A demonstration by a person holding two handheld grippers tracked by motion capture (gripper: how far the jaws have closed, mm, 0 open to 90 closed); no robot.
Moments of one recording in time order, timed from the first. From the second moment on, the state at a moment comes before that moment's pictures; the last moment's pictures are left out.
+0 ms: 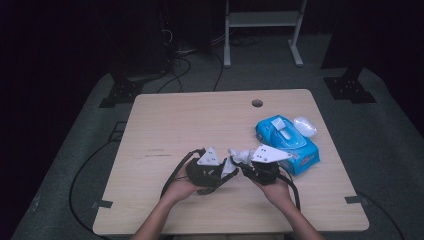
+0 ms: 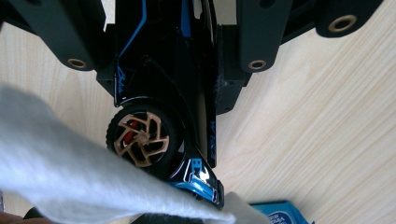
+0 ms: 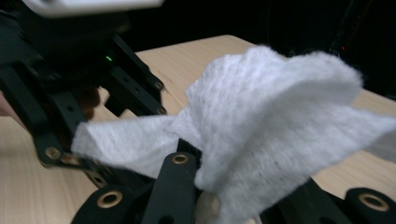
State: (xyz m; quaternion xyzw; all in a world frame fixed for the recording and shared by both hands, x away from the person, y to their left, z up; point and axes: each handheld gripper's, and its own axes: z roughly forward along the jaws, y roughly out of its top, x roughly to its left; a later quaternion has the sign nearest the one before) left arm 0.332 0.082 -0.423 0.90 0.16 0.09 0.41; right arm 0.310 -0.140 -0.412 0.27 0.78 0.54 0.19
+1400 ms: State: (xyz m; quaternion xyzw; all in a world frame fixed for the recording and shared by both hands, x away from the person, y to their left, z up) left arm 0.329 0.084 -0.418 0.89 0.15 0.09 0.42; right arm 0.314 -0.150 -0.413 0.30 0.75 0.56 0.16
